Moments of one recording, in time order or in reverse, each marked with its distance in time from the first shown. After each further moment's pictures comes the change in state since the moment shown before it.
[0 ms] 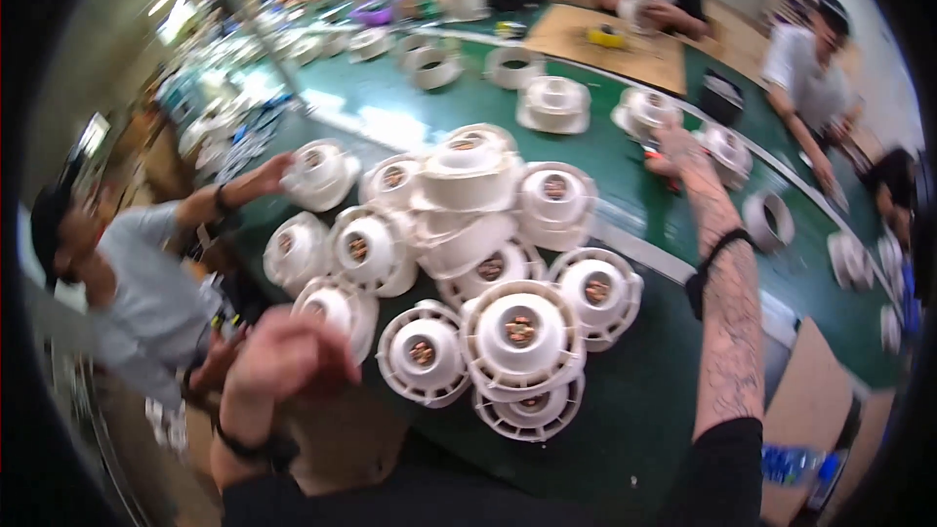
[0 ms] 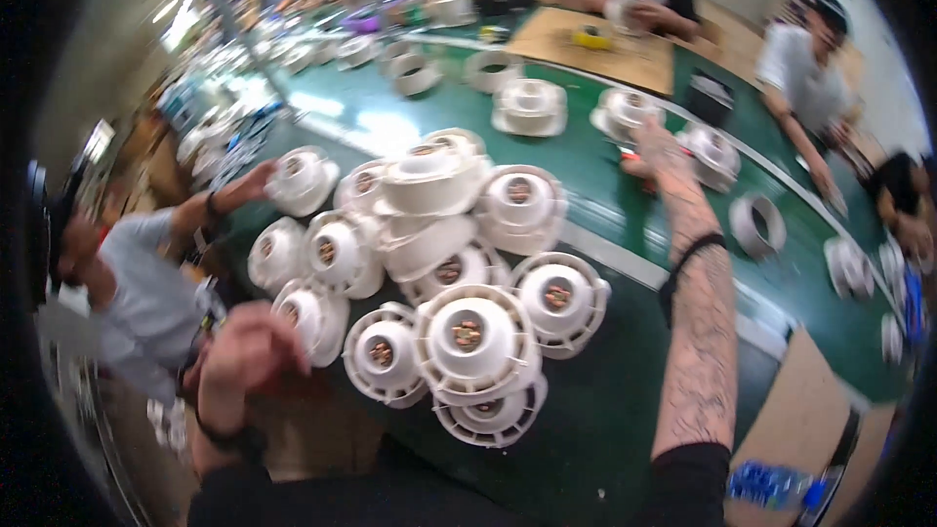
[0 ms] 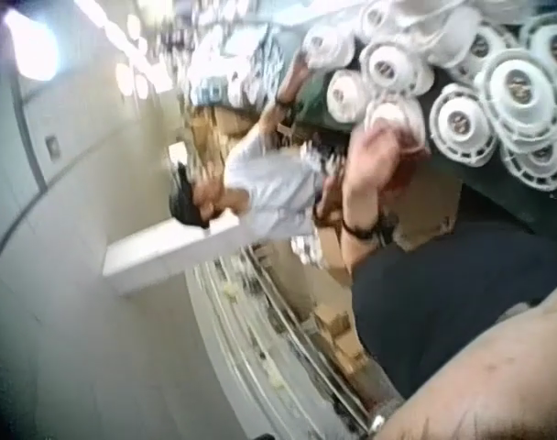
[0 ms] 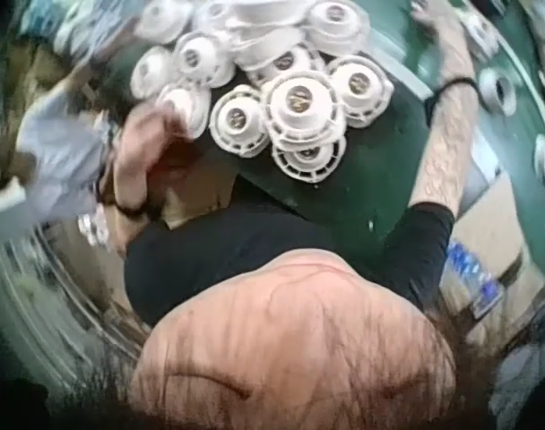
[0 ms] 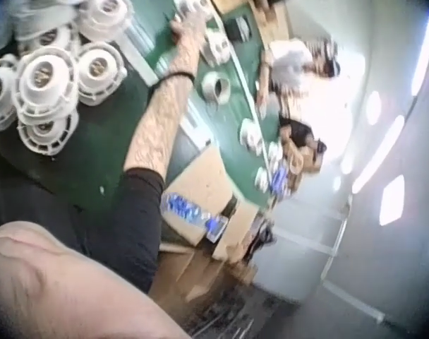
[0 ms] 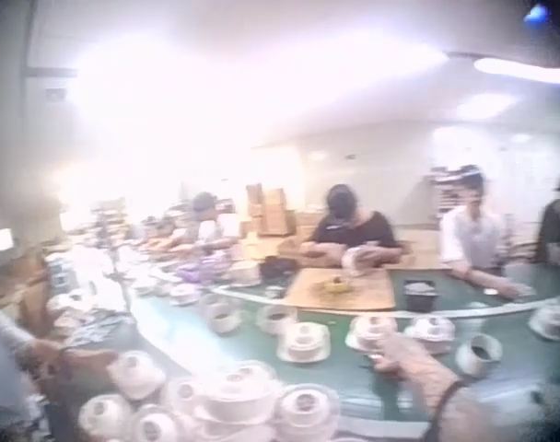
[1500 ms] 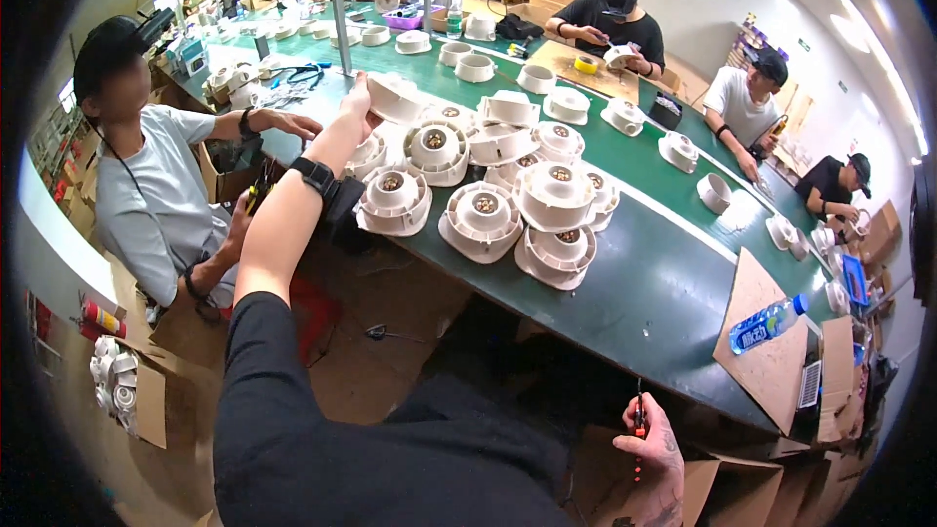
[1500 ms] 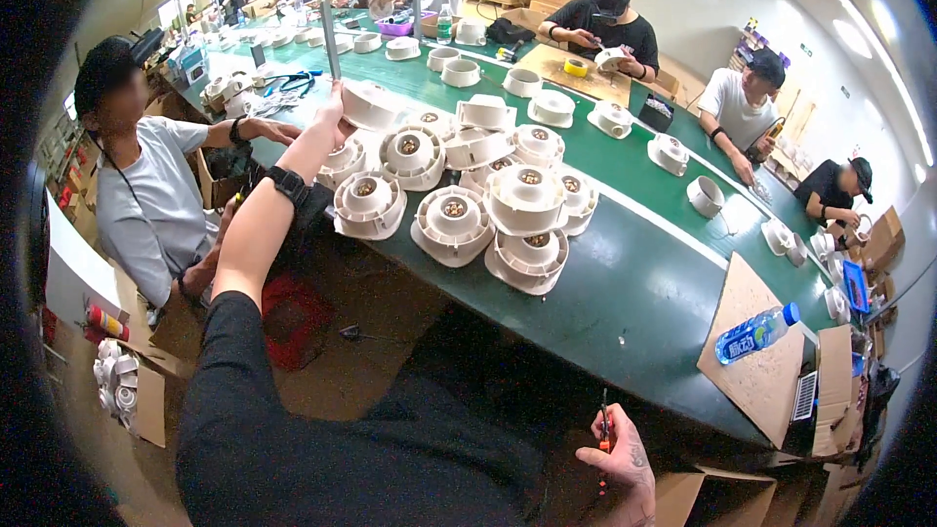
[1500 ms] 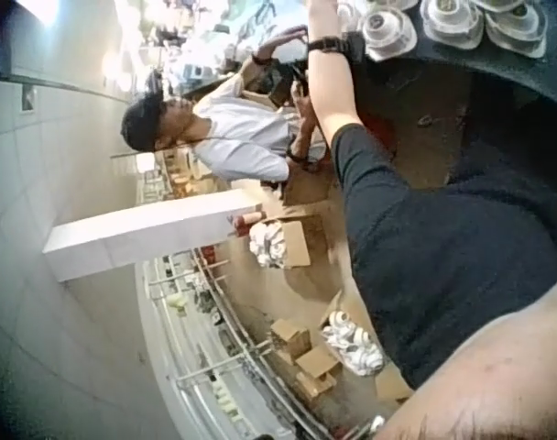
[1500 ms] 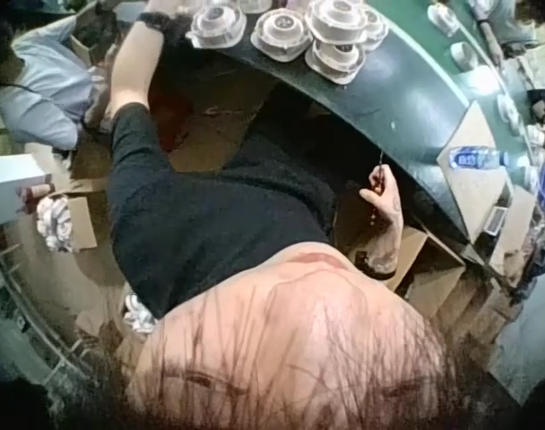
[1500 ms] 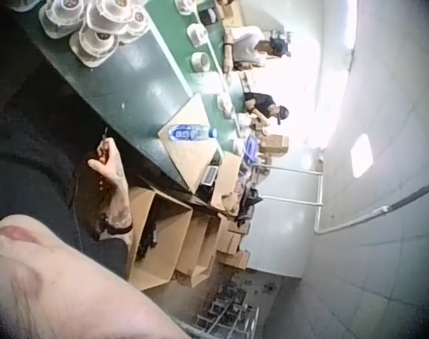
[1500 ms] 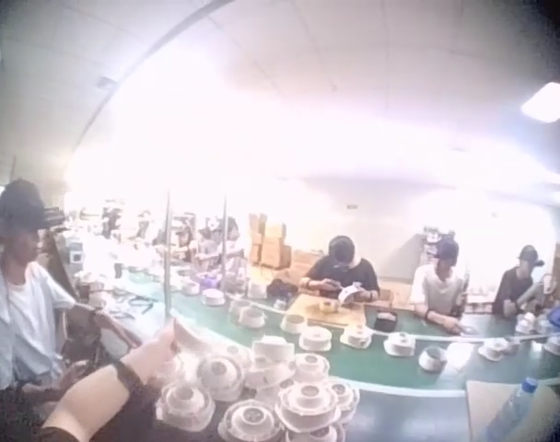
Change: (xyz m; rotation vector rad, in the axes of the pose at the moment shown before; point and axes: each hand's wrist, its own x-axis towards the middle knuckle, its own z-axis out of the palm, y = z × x) left_hand 0.098 0.011 -0.154 -0.272 0.755 0.192; right_hand -0.664 -0.267 -0.016 1.051 -0.202 0.290
